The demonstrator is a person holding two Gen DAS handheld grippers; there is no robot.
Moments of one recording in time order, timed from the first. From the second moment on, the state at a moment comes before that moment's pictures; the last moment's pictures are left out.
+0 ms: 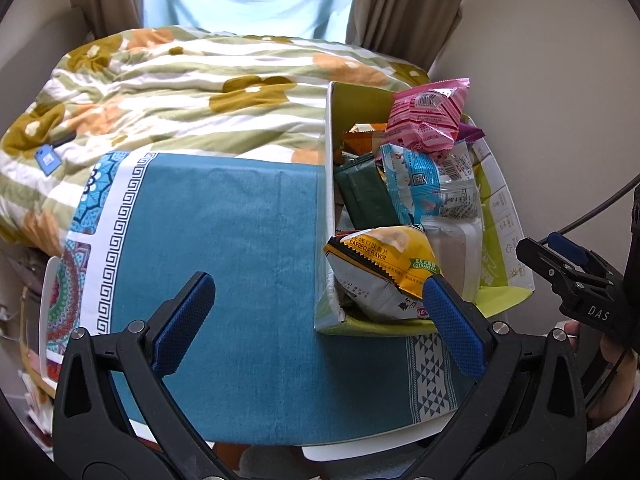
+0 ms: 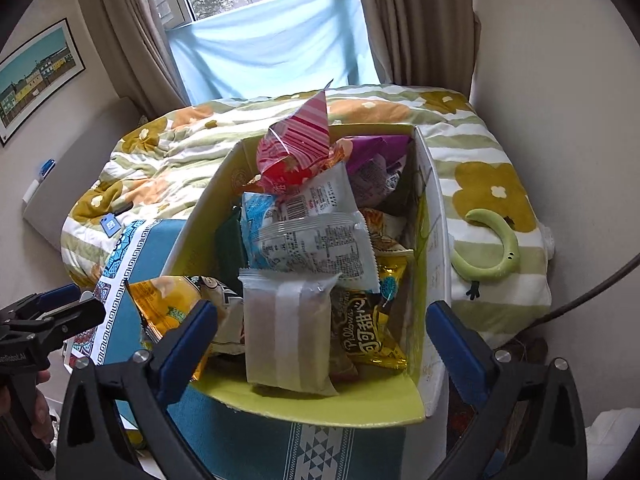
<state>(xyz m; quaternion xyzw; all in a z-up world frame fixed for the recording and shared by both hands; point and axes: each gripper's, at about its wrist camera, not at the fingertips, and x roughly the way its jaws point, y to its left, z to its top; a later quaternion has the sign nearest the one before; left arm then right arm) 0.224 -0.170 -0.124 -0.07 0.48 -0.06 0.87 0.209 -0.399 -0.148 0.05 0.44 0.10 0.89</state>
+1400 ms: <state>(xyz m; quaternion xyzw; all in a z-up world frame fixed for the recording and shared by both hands) 0.009 -0.063 0.009 -0.01 0.26 -0.04 0.97 -0.001 -0.264 -0.026 0.02 0.28 0.00 0.96</state>
